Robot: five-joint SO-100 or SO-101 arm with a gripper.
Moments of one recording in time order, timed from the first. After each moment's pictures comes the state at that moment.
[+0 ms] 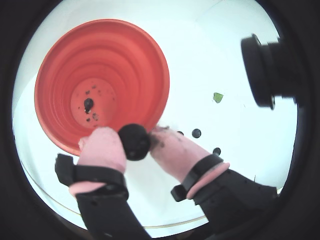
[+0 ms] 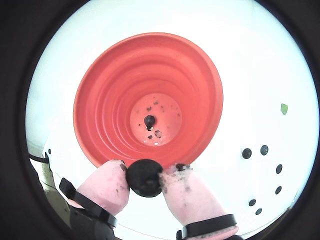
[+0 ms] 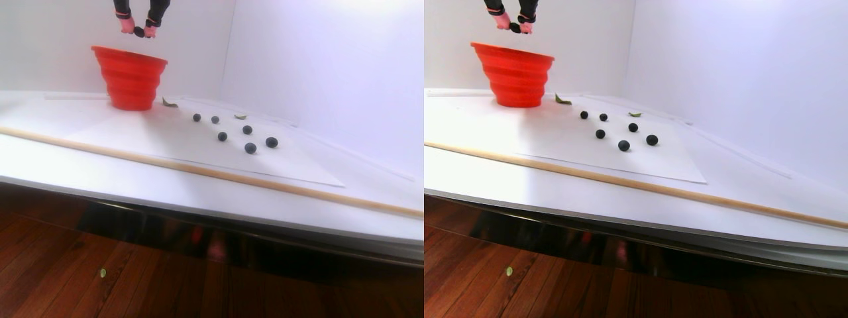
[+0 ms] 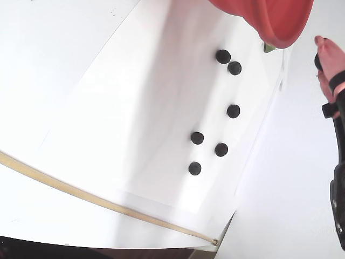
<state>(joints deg) -16.0 125.7 127.3 -3.3 -87.6</state>
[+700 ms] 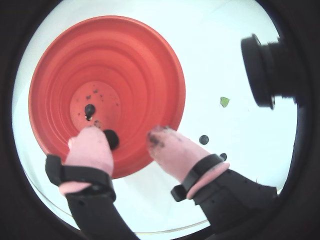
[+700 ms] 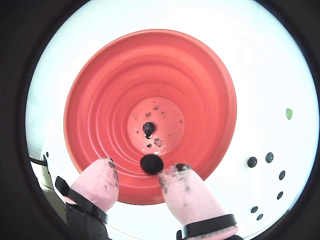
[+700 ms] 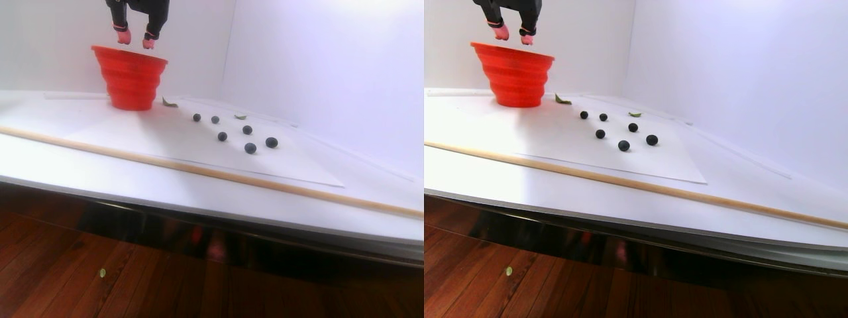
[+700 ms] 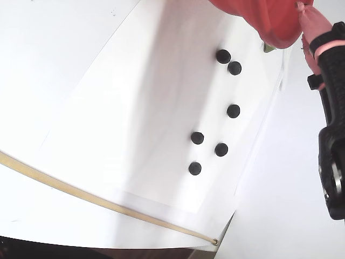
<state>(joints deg) -16.2 117.9 123.6 -7.6 -87.6</state>
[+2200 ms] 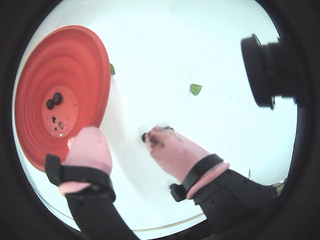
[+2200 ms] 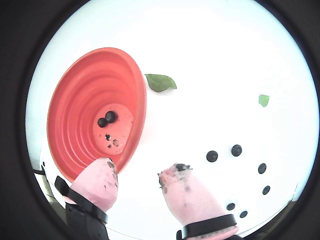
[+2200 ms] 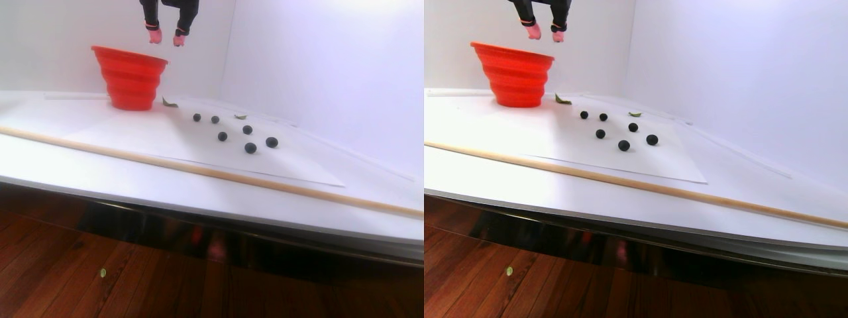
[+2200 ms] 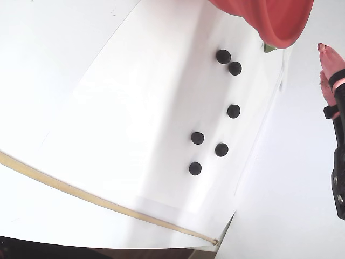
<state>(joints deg) -7.7 122.2 123.6 -2.2 -87.6</state>
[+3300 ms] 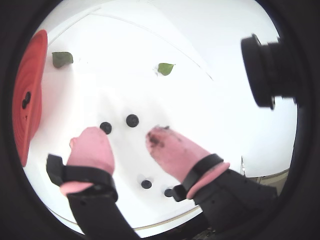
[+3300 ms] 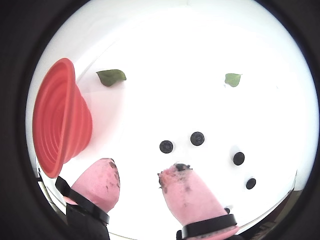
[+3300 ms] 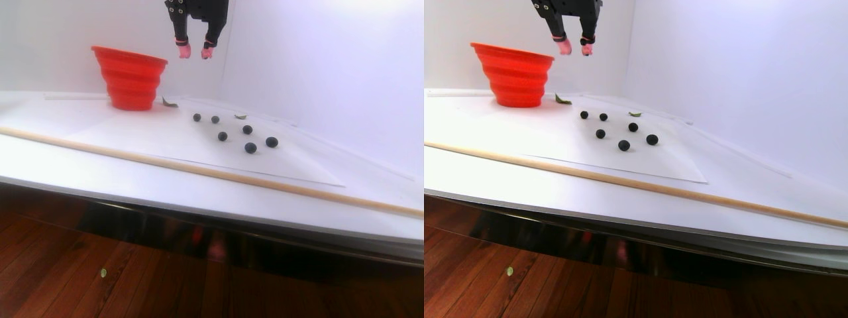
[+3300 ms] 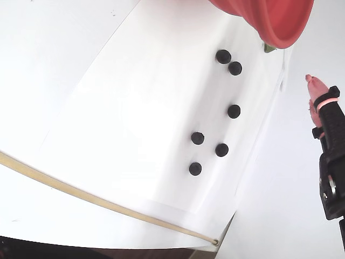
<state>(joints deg) 0.4 118.1 123.7 -1.4 -88.4</state>
